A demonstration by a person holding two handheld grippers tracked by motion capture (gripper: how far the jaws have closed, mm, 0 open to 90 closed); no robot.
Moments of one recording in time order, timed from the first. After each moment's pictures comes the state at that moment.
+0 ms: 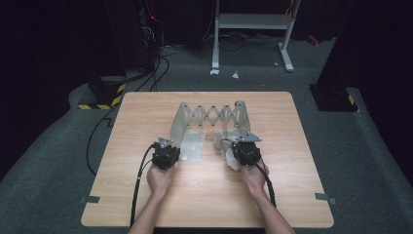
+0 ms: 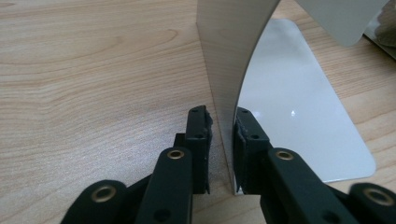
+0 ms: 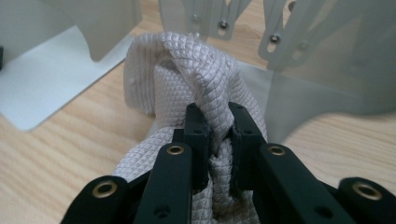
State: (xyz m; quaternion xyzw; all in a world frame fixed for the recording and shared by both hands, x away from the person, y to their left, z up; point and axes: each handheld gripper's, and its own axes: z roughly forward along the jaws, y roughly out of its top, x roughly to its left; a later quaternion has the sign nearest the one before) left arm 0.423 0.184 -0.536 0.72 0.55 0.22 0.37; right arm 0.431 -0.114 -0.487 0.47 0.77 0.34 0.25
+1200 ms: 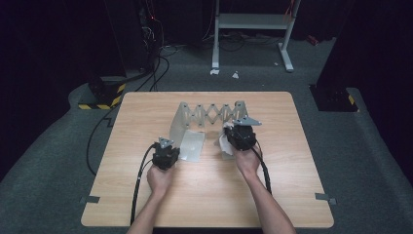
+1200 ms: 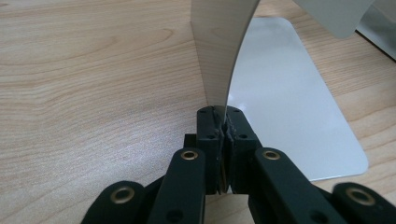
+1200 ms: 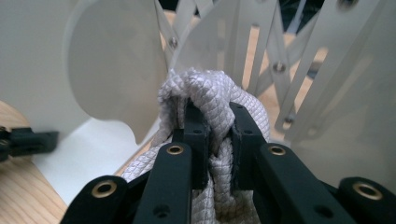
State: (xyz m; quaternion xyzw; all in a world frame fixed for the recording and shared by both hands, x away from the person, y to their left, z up) left arm 0.423 0.183 -0.536 0.72 0.54 0.22 0.37; right arm 0.457 -0.099 -0.450 0.46 0.76 0.41 0.23
